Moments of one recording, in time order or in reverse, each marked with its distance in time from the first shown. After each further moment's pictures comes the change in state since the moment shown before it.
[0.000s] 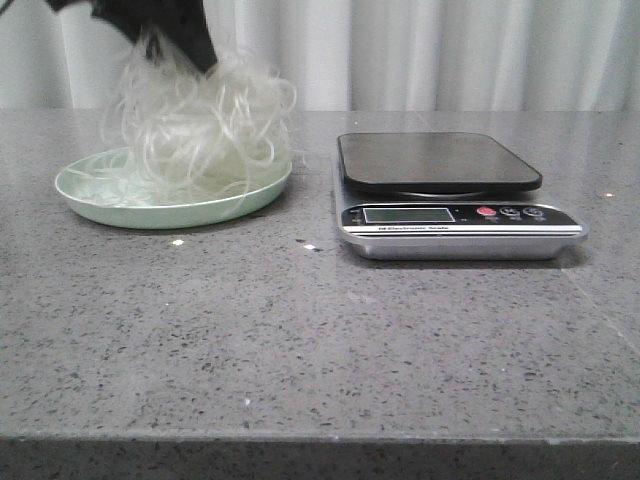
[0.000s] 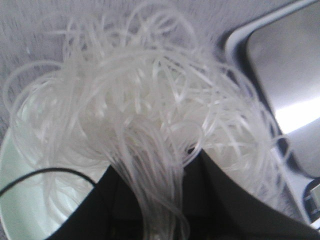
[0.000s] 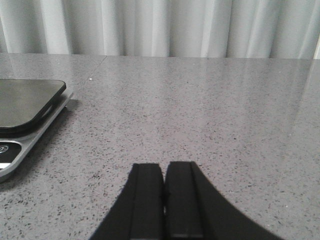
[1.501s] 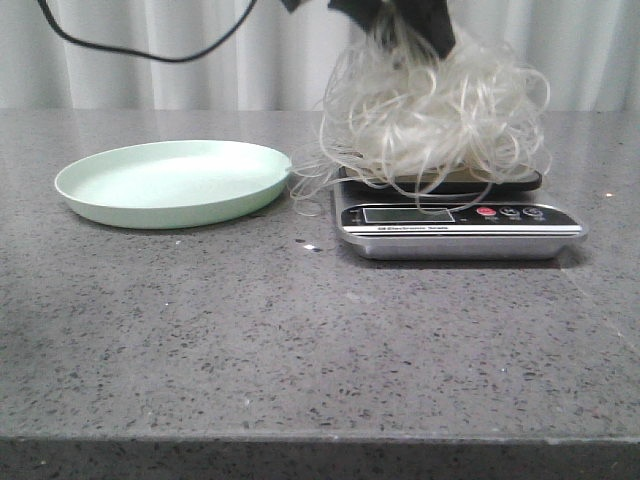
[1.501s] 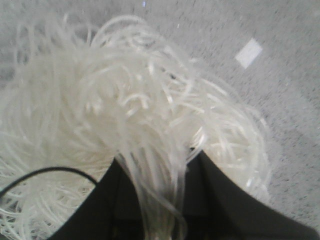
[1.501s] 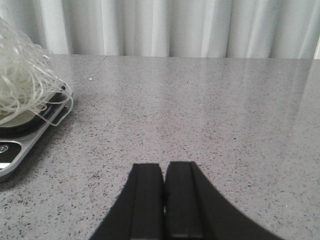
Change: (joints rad) left arm -0.282 0.316 -0.412 -0.136 0.116 0.000; right arm 0.000 0.000 0.000 0.000 0.000 0.000
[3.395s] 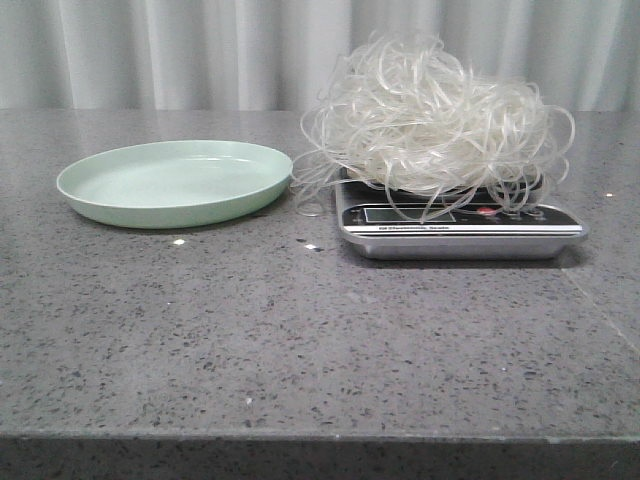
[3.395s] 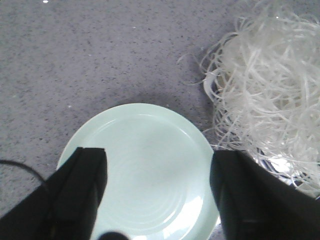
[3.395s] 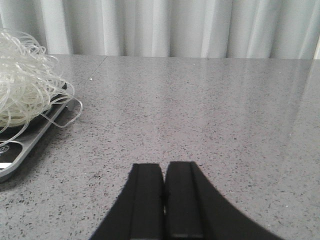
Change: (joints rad) left arm 0.176 -0.404 0.306 0.346 -0.070 -0.061; right arm 0.000 0.000 0.000 0.000 0.000 0.000
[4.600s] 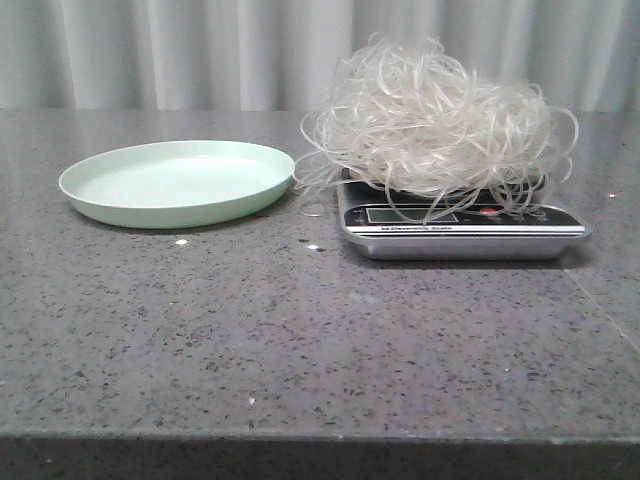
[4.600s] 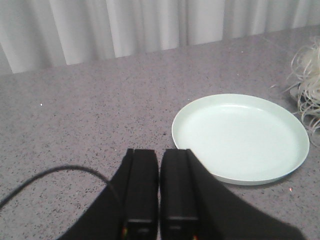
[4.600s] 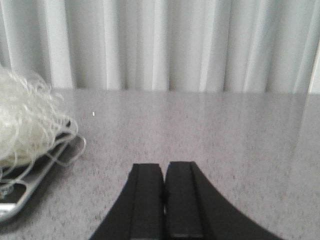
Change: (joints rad) left arm 0.224 -1.185 1.409 0.060 -0.915 -0.002; right arm 0.000 0.000 -0.002 0.000 -0.130 0.000
